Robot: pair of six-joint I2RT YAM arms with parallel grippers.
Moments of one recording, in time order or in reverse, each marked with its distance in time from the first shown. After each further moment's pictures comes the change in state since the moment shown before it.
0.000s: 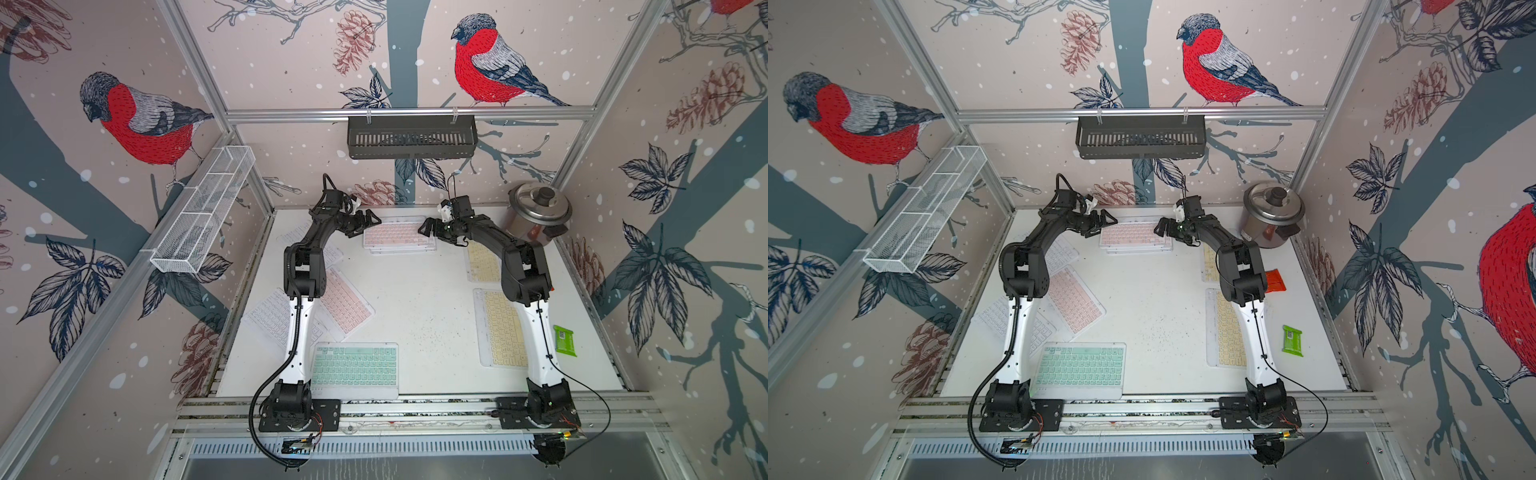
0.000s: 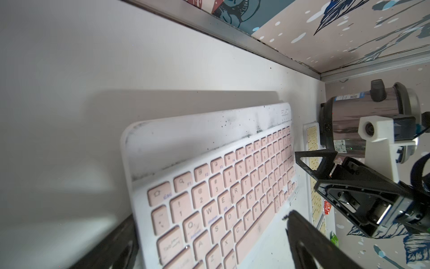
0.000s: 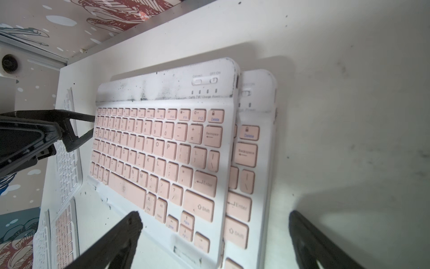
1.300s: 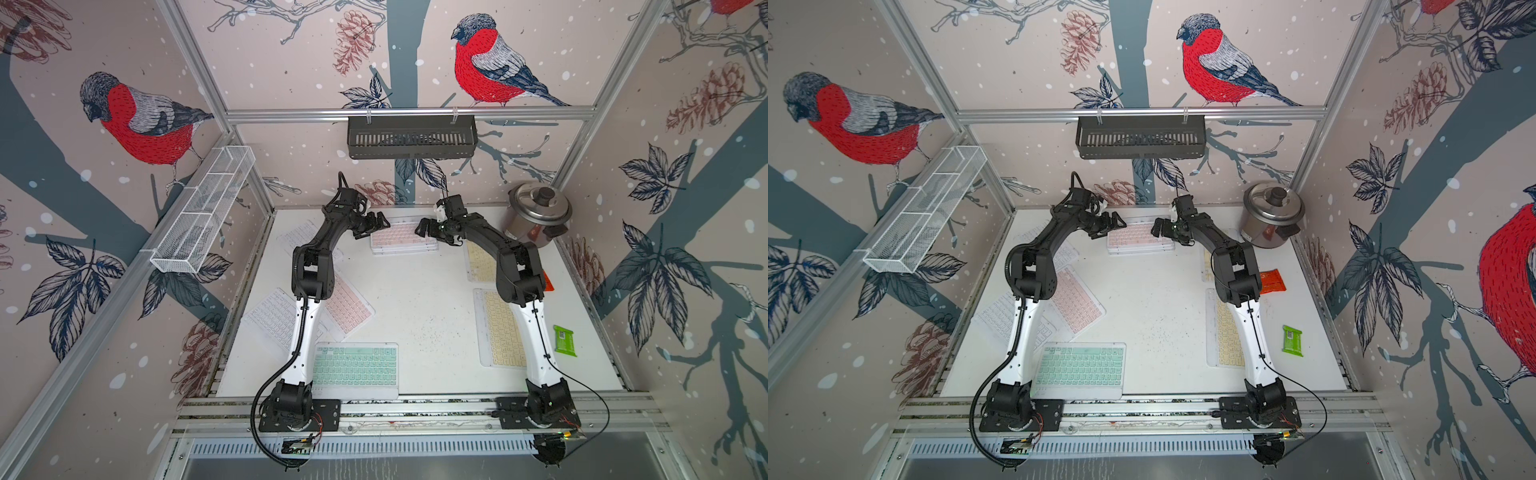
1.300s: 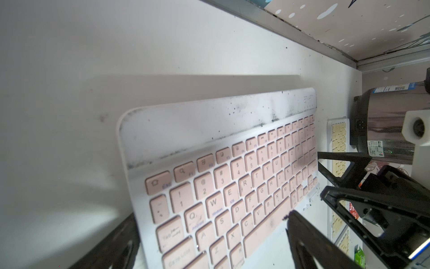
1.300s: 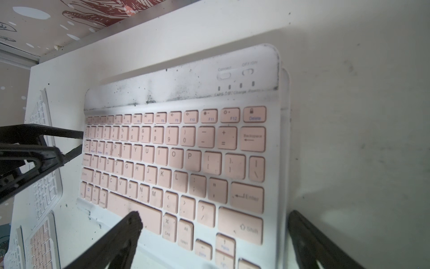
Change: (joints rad) left arm -0.082 -0.023 0.030 -0.106 -0.149 -0.010; right arm 0.042 0.017 0.054 -0.066 0.095 0.016
